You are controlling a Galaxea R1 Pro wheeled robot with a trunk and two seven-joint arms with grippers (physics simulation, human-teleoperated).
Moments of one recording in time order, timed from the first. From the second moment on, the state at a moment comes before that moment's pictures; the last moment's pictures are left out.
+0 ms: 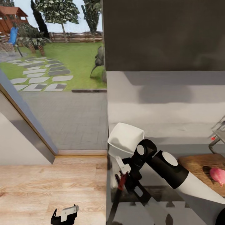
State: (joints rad) left arm -0.46 -0.08 -0.39 0.08 0.27 -0.77 0.48; right arm -0.85 -0.19 0.76 -1.38 0.71 0.28 1.57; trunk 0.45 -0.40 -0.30
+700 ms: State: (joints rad) left arm -0.46 -0.08 -0.39 0.08 0.27 -0.77 0.48; right arm -0.85 -0.19 0.76 -1.38 0.71 0.28 1.57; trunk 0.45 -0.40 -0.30
